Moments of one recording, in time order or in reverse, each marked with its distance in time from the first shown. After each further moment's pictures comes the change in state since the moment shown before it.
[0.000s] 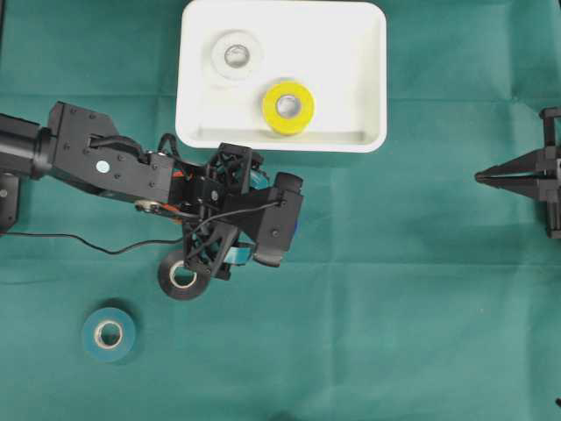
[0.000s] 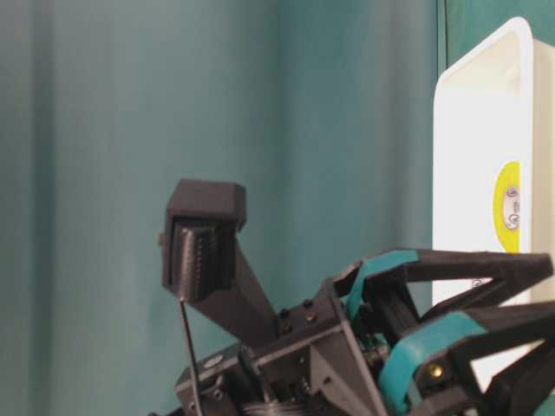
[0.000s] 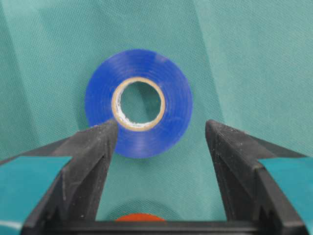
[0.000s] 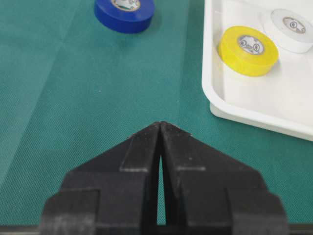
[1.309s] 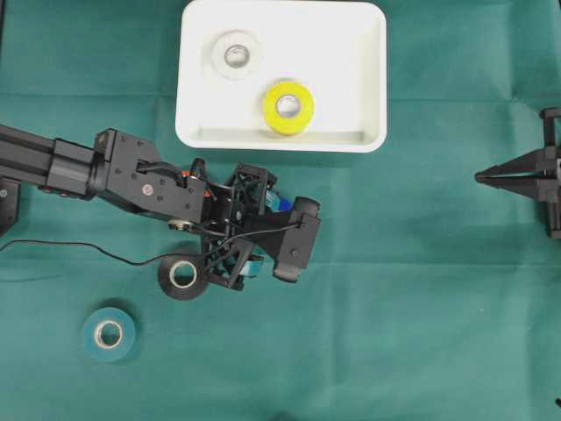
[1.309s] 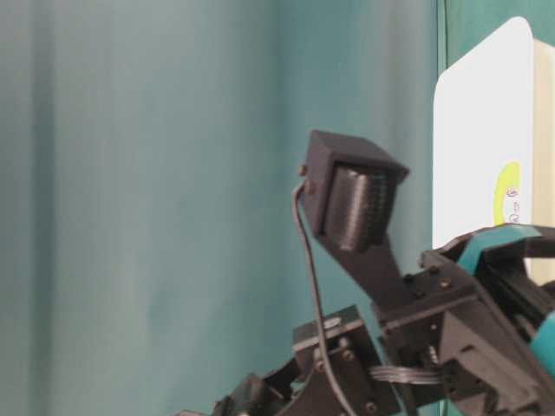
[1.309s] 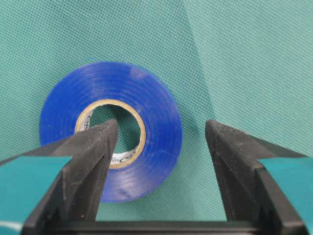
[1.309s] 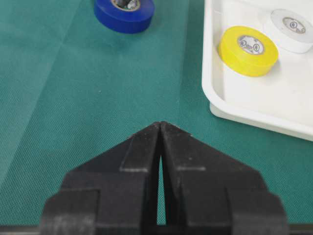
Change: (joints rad) left arm -0.021 0.164 -0.038 0.000 -0.054 0.003; right arm 0.000 0.000 0.000 0.000 0.000 0.000
